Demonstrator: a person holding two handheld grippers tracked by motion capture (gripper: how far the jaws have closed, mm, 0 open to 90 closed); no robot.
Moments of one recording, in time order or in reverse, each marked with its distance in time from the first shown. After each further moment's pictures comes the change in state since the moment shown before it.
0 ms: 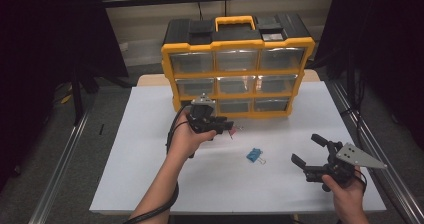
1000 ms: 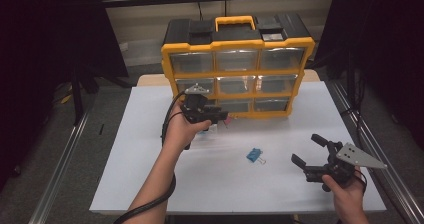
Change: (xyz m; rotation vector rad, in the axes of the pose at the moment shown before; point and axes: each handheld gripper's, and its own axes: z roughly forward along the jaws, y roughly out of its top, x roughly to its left) left arm 0.012 0.018 -0.014 -0.043 0.049 -0.027; right arm 0.000 0.000 0.000 0.000 0.002 0.000
